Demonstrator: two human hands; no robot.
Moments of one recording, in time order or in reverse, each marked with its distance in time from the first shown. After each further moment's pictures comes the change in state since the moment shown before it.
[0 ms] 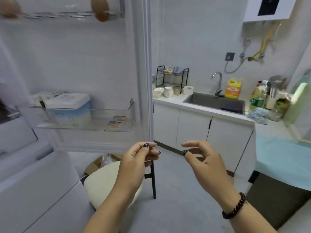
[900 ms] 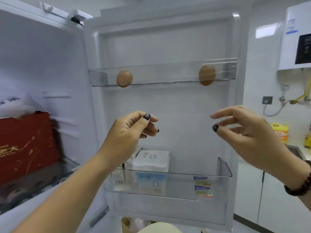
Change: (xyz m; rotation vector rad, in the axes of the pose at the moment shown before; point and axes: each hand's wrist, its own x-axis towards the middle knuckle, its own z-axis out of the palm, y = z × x) left_hand 0.143 0.185 -0.259 0.326 -0.073 0.626; right_hand 0.144 -0.191 0.153 -0.150 0.051 -0.580
